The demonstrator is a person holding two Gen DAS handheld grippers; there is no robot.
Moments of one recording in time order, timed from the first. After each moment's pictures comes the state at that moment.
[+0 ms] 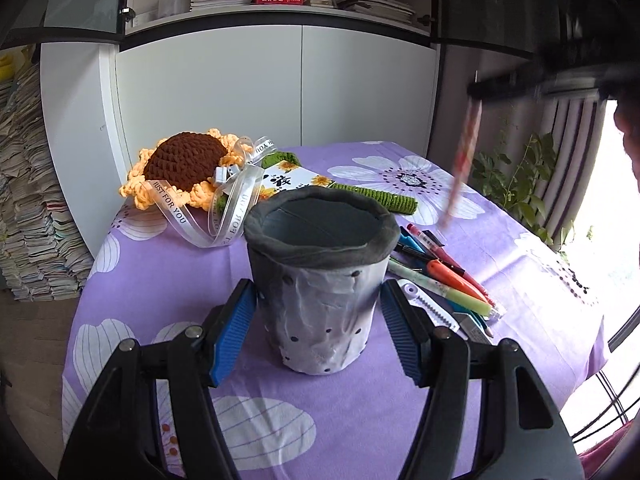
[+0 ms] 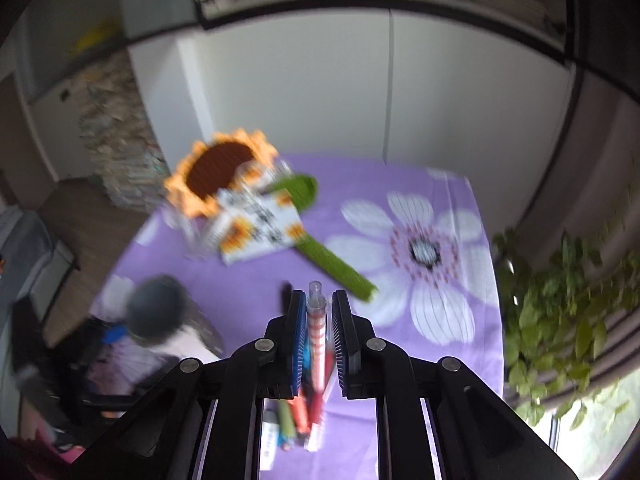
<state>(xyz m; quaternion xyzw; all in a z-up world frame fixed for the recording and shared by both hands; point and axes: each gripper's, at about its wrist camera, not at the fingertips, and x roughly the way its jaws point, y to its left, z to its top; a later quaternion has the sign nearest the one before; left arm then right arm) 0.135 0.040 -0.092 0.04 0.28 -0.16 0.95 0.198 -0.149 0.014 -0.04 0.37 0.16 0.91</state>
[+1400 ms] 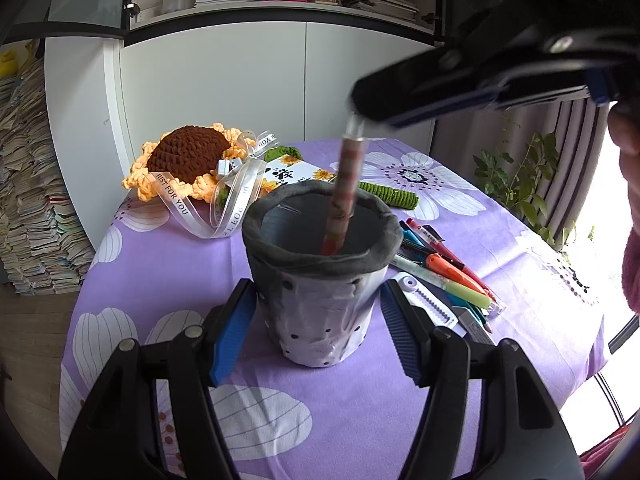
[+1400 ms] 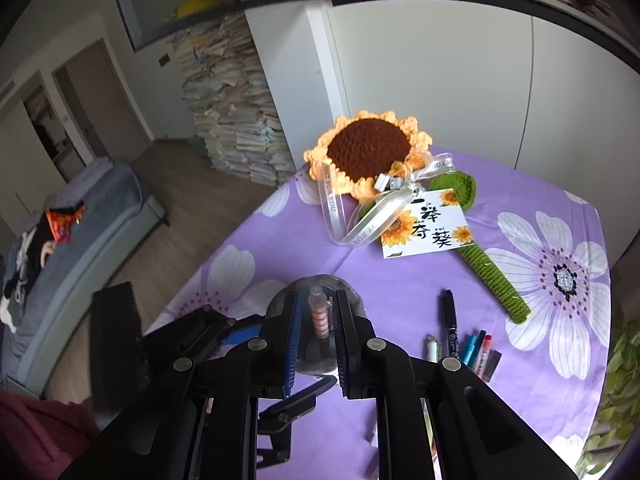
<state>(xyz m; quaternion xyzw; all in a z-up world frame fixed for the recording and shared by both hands) 0.131 0.042 -0.095 0.03 0.29 -0.16 0.94 0.185 -0.070 -0.001 -0.03 0.39 0.34 0.85</state>
